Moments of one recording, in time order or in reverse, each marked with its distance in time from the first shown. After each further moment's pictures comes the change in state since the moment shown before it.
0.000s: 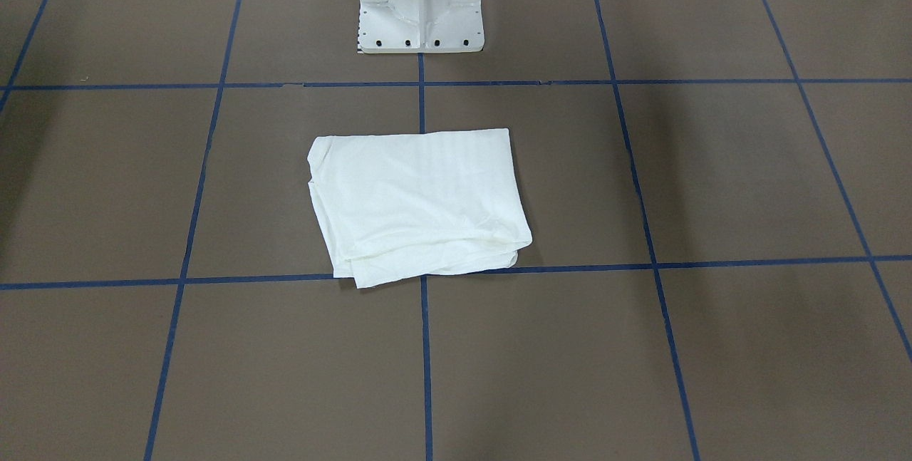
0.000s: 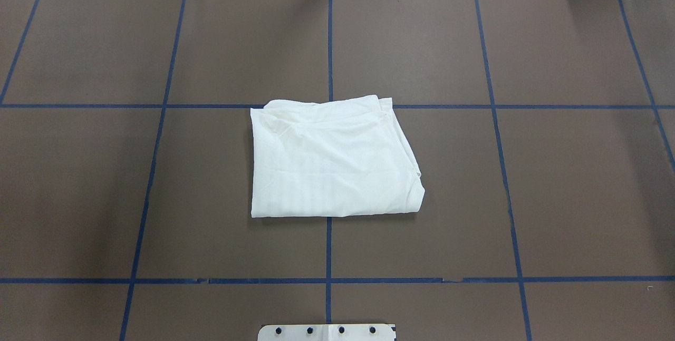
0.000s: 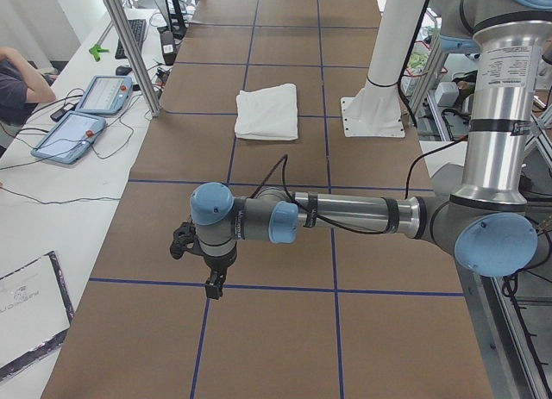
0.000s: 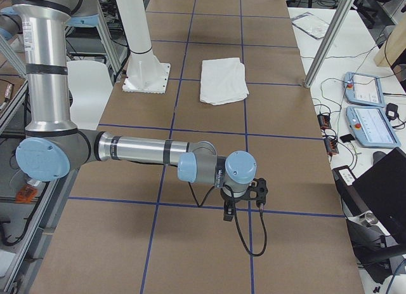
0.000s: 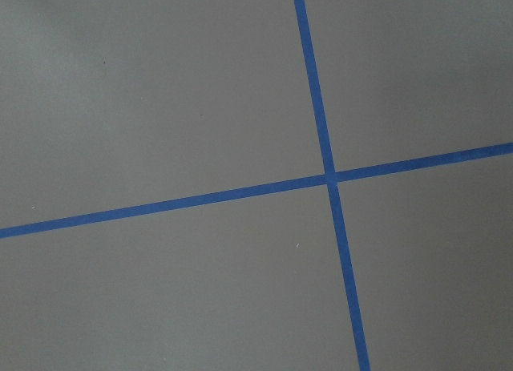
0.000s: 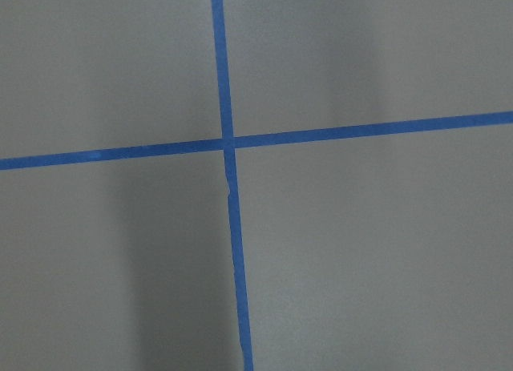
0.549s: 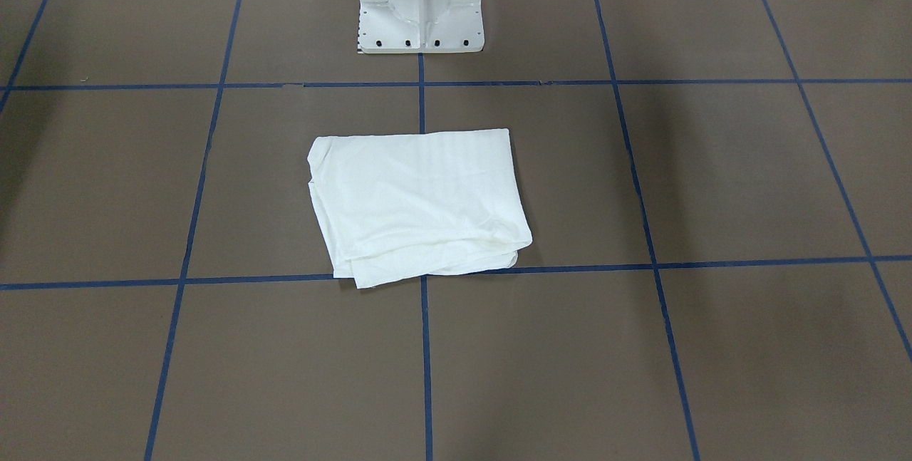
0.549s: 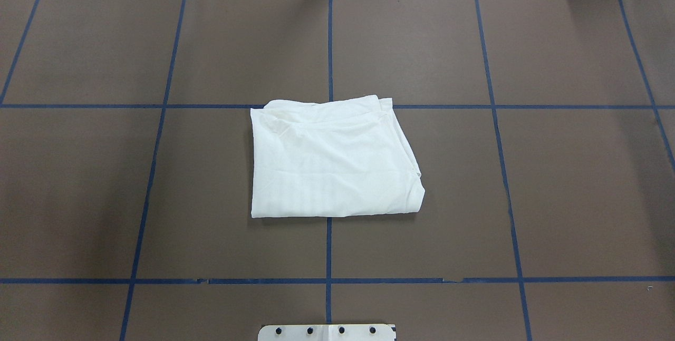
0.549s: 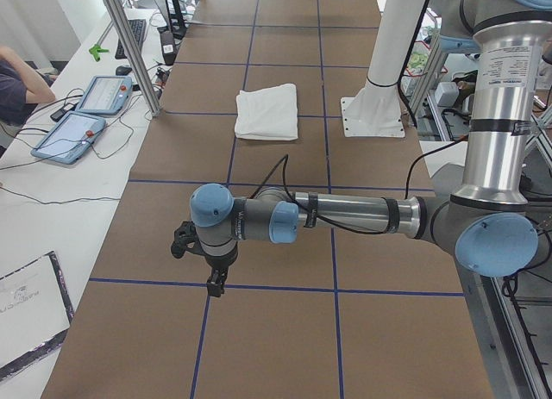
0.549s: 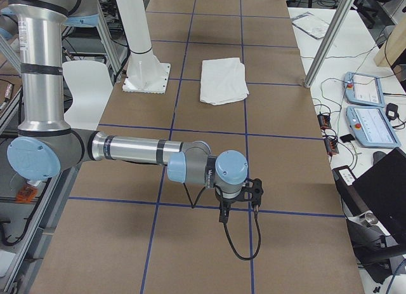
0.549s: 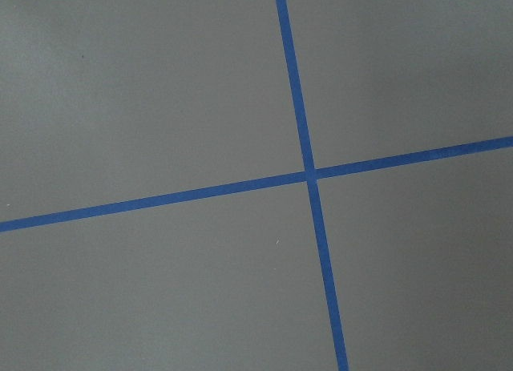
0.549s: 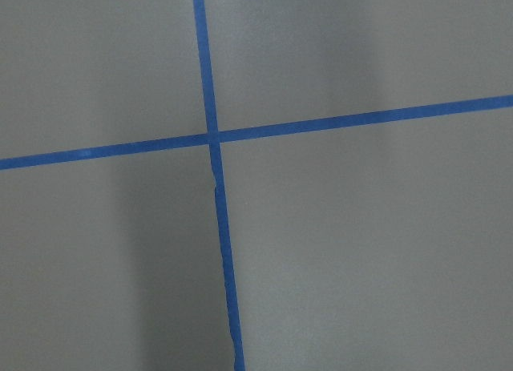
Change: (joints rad) left arm 0.001 -0.008 -0.008 -0.003 -0.029 -0.008; right arm 0.033 -0.045 0.092 -0.002 -0.026 0.002
